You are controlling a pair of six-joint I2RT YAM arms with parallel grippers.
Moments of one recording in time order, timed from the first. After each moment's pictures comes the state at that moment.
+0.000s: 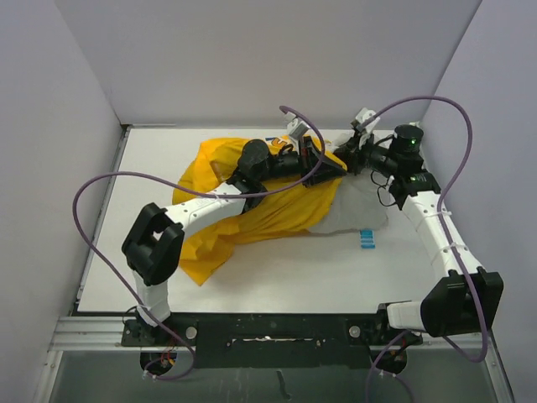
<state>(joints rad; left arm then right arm) -0.80 1.84 1.44 0.74 0.72 -0.64 0.11 1.32 1.21 -0.27 -0.77 -0.43</state>
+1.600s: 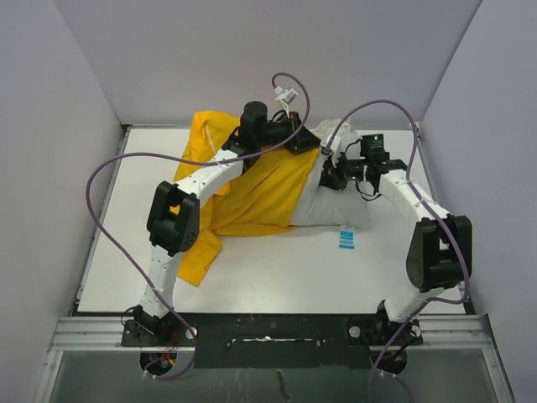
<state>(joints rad) -0.58 2.19 1.89 0.28 0.75 -0.72 0.11 1.68 1.26 -0.41 -0.79 -0.77</state>
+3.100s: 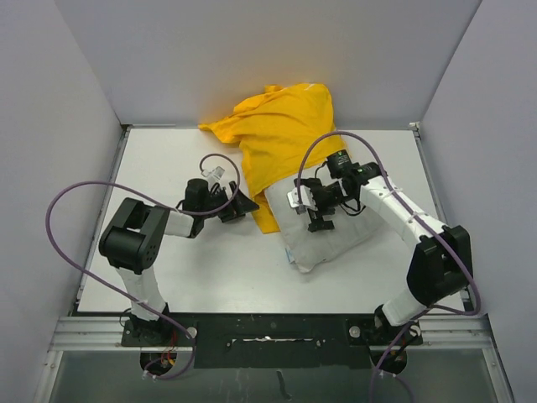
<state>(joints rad) -0.31 1.84 0.71 0.63 0.59 -0.80 0.41 1.55 1.29 -0.93 -0.71 -1.45</state>
